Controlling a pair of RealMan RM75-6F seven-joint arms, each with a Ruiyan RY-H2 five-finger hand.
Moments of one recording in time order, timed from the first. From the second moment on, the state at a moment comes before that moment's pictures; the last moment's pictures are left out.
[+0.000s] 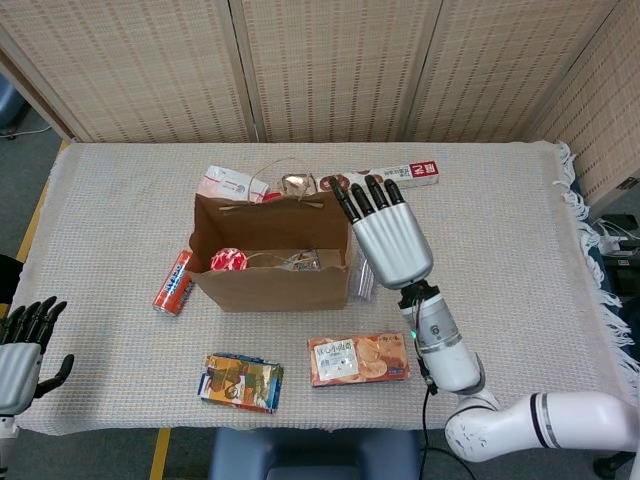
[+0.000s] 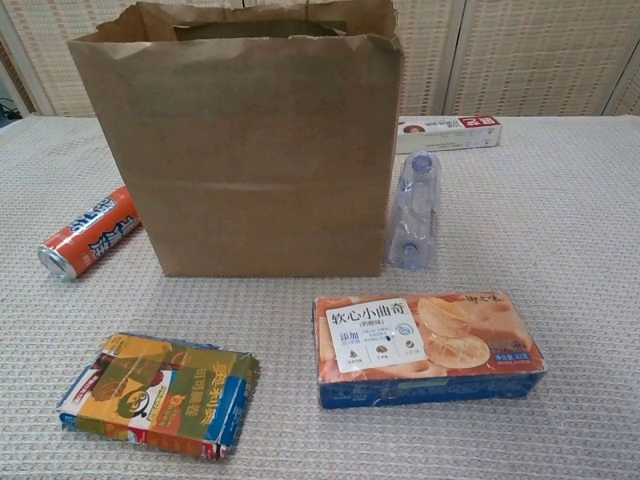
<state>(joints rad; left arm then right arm) -0.09 -1.15 -0.03 -1.53 1.51 1.49 0.01 0.93 -1.29 0.26 -2.00 -1.02 1.45 -1.03</state>
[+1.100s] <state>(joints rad) -0.09 -1.15 -0.03 -1.53 1.50 1.49 0.01 0.94 -1.39 -0.02 -1.56 -1.04 0.92 -1.17</state>
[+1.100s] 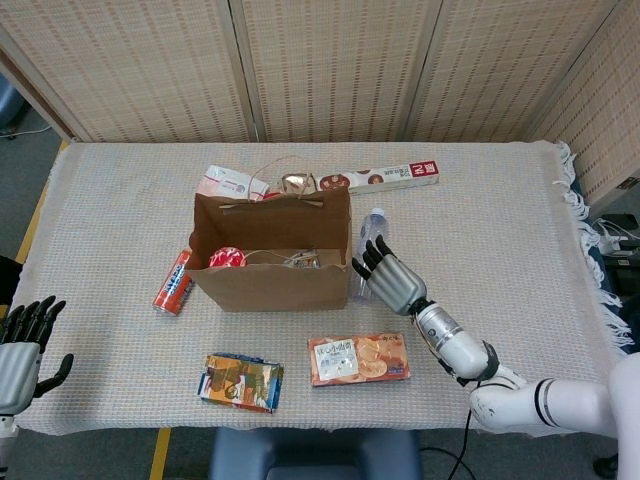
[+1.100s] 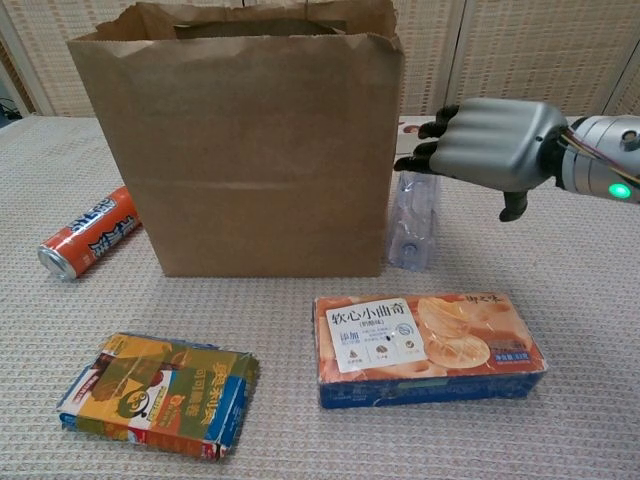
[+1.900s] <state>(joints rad) -0.09 -1.15 -0.03 -1.53 1.50 1.48 0.01 0.95 -1.62 -0.04 -1.22 -1.09 0.86 -1.06</state>
